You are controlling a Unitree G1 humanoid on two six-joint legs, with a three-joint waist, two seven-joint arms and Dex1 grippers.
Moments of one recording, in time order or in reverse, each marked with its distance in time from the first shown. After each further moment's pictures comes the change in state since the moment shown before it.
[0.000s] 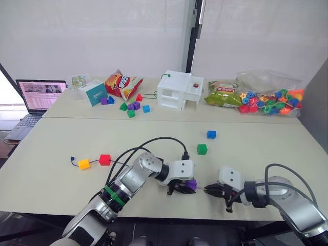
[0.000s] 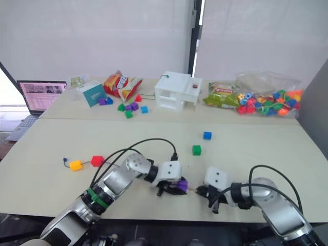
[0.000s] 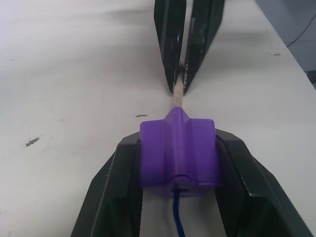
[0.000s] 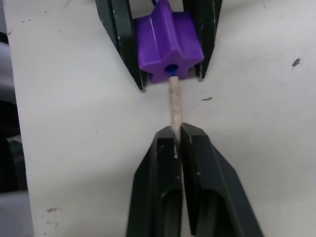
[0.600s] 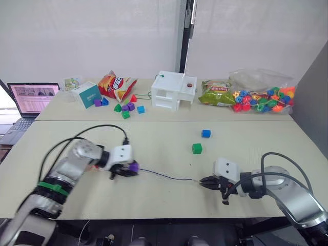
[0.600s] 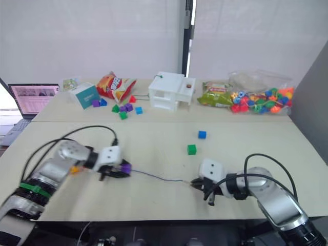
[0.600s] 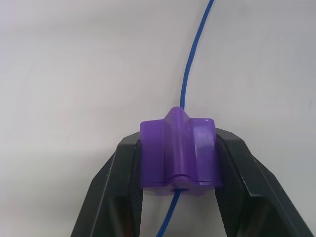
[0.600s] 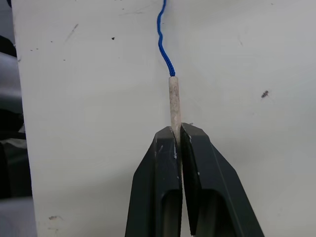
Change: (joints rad) left arm 0.028 0.521 0.262 0.276 -0.079 -0.308 -0.150; right arm -0.138 0.002 0.038 -0.059 0.025 0.097 0.048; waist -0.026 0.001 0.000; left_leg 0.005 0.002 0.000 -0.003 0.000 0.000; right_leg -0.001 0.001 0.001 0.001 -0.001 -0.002
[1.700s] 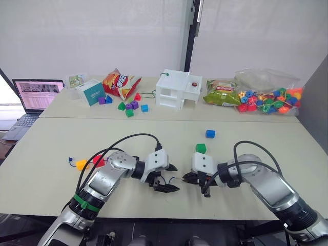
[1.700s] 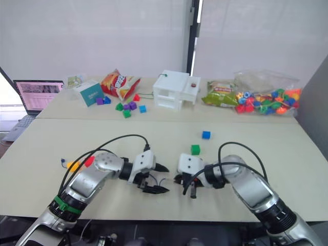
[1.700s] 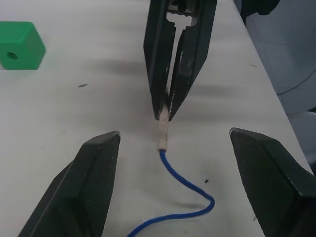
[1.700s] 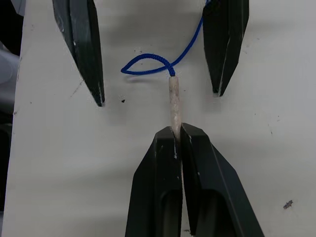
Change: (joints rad) left arm 0.098 -0.350 -0.063 -0.485 -0.126 0.448 0.139; right arm -0.234 0.100 0.201 0.055 -0.077 0.066 0.013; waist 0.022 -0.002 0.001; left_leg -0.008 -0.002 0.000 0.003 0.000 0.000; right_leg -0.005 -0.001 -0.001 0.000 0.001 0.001
